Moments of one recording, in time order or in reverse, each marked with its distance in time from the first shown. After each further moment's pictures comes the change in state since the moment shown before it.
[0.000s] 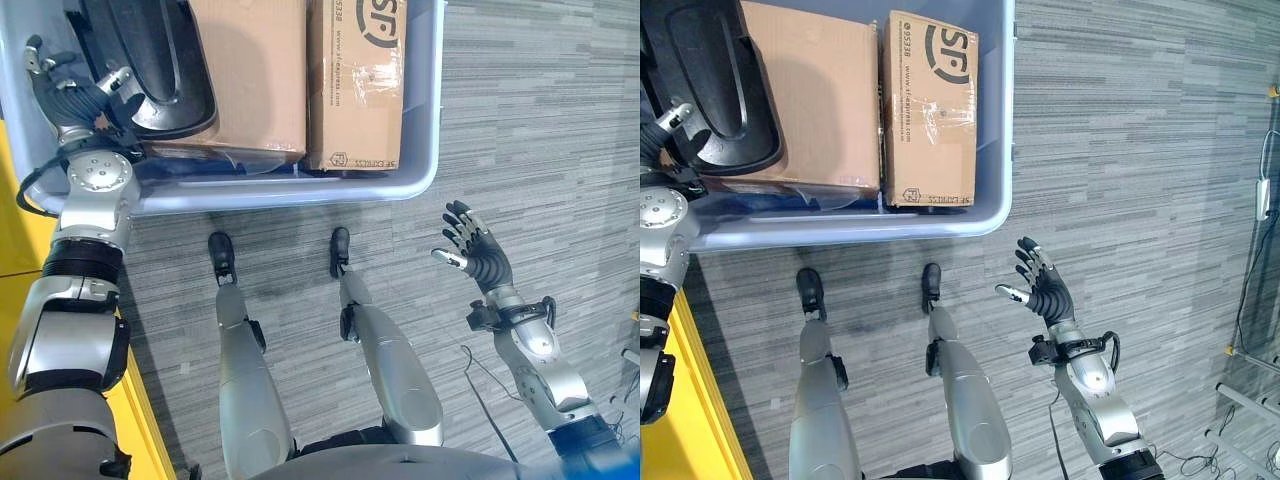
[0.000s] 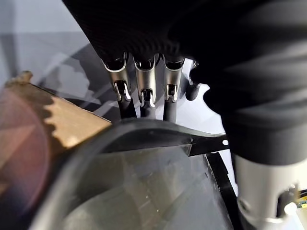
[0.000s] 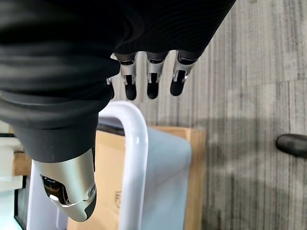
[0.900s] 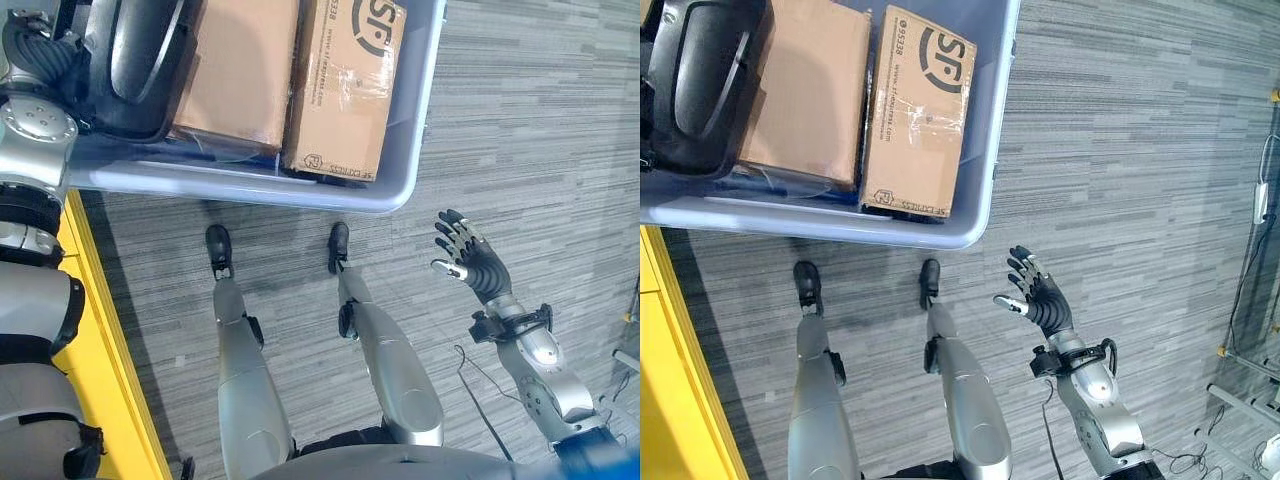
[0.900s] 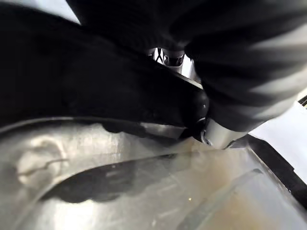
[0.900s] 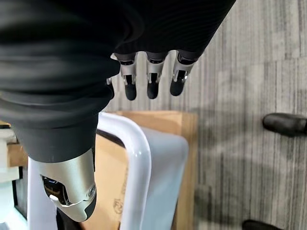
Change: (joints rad) left arm -0.274 0.180 -0.323 0.269 0.183 0.093 -0.281; right arm 0.050 -0.005 0.000 -0.027 0.053 0.001 0.100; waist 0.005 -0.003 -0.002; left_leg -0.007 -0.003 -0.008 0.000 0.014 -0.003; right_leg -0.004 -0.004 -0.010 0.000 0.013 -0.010
